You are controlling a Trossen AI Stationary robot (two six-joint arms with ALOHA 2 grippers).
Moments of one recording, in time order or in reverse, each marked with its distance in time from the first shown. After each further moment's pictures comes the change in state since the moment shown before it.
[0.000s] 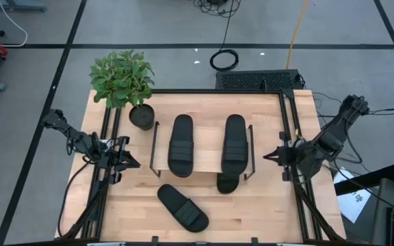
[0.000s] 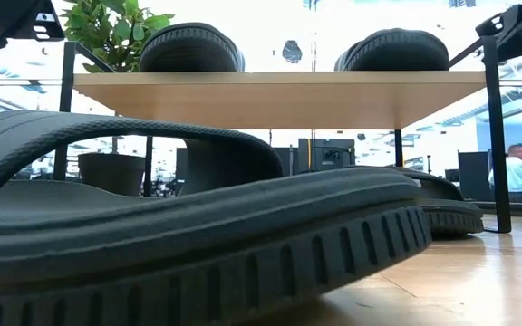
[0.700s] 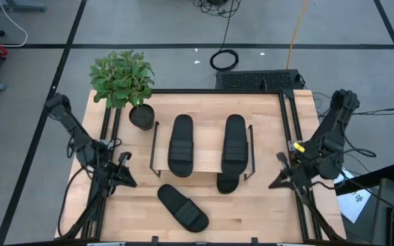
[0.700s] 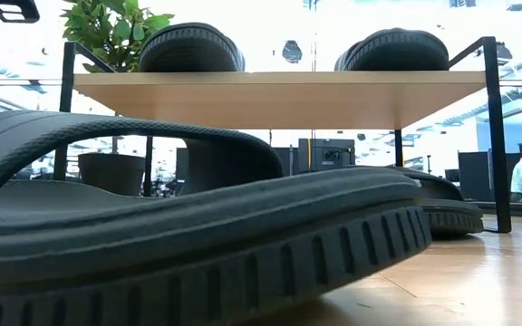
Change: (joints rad) left arm -0.288 0.317 0.037 0.177 -0.090 -0.050; right arm 0.238 0.034 -0.093 0.685 -0.109 -0.462
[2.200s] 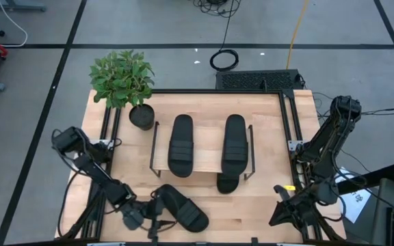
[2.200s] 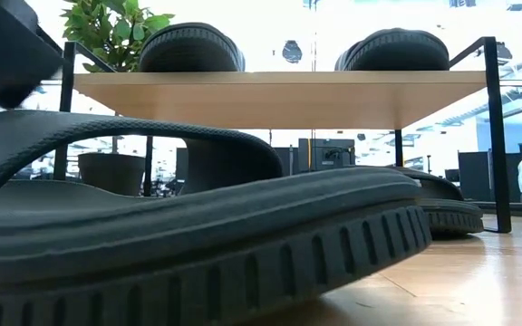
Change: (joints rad) left arm 0.026 1.295 0.656 0.084 -0.247 -1.079; right arm 0.139 0.455 -0.081 0.797 -0.003 -0.497
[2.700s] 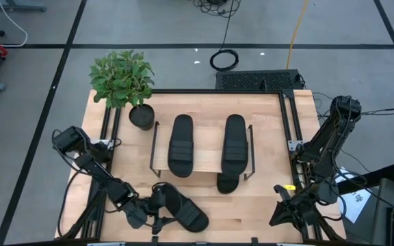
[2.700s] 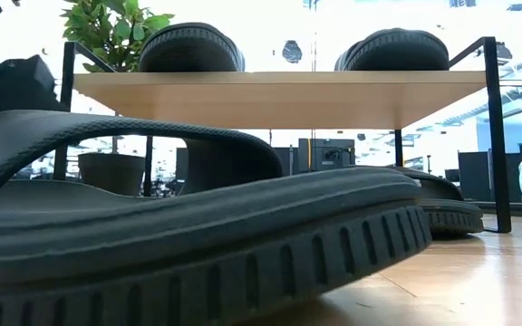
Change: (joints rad) left arm 0.013 -0.001 0.000 -0.104 -0.002 -0.273; right arm 0.000 0.000 0.000 0.006 0.000 0.016
